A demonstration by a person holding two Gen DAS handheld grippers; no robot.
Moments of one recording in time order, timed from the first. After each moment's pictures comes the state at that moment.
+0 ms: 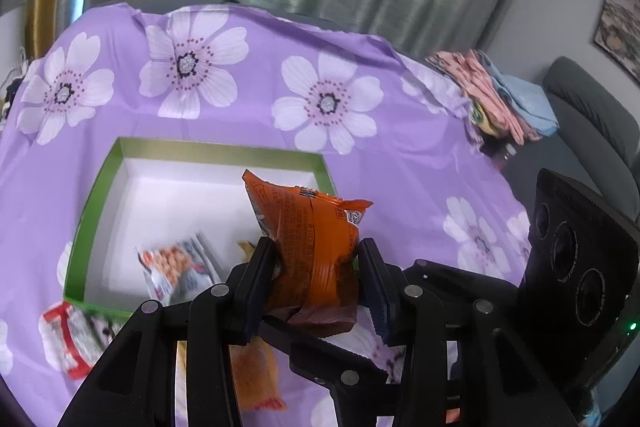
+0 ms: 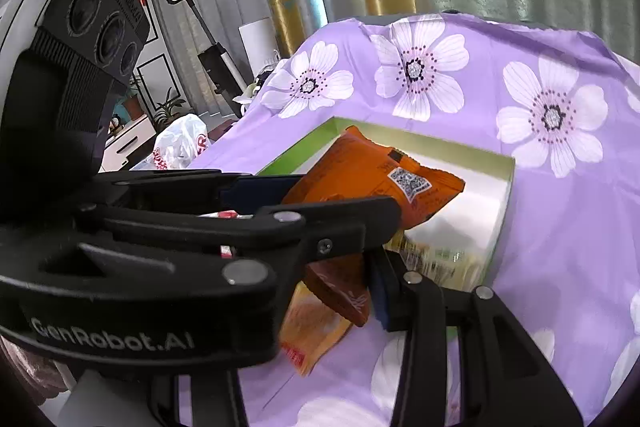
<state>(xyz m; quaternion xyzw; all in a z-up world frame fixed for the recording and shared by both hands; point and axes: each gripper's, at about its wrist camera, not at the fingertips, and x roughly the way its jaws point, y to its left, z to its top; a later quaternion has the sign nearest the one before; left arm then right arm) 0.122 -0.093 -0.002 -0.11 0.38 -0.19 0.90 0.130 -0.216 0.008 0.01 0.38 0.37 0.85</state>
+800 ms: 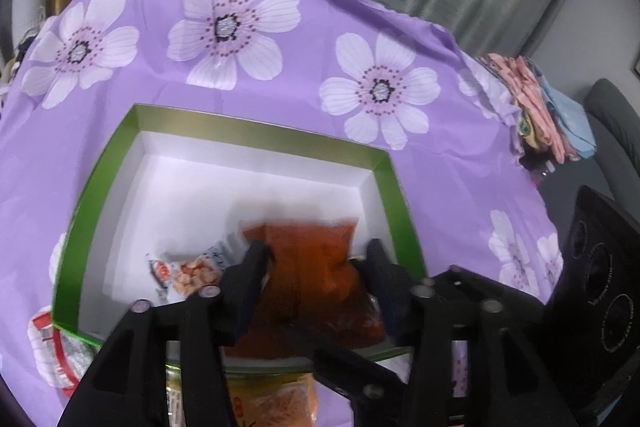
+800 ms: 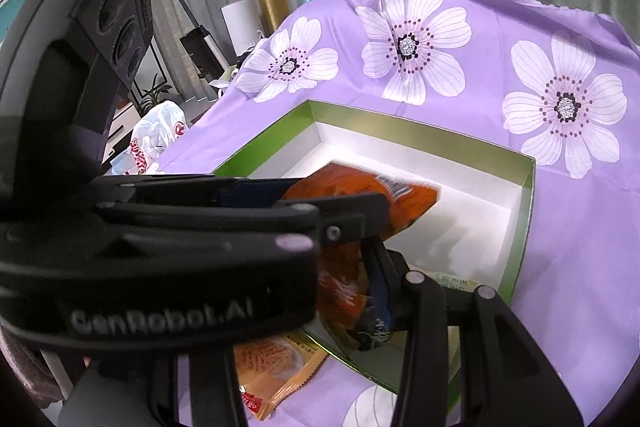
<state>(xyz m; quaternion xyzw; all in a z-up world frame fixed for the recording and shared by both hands) 0.168 -0.071 -0.042 -0.14 0.42 -0.14 0.88 0.163 -0.196 -0.024 -0.01 0.41 0.34 0.84</state>
